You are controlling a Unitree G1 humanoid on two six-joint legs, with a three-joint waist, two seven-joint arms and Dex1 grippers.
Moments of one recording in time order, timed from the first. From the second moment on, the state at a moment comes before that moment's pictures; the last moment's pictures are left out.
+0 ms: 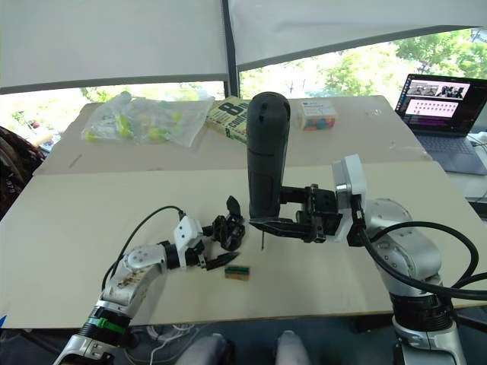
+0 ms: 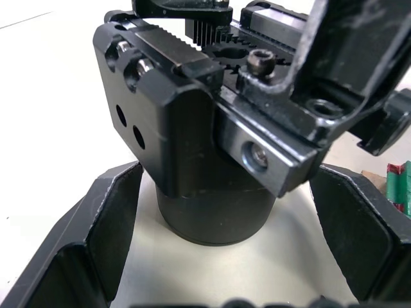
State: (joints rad) left arm -0.27 0.36 -0.16 0.14 -0.20 0.07 -0.94; right arm -0.42 -0.61 -0.07 -0.36 0.82 0.41 1.16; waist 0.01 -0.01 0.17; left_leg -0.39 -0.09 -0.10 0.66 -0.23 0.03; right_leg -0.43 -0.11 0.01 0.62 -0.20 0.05
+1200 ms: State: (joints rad) left arm -0.32 0.36 -0.17 0.21 -0.19 0.02 -0.98; right arm -0.89 -0.42 0.00 -0.23 0.99 0.67 0.89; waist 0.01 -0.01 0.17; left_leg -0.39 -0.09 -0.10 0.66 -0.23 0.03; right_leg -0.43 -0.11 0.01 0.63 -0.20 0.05
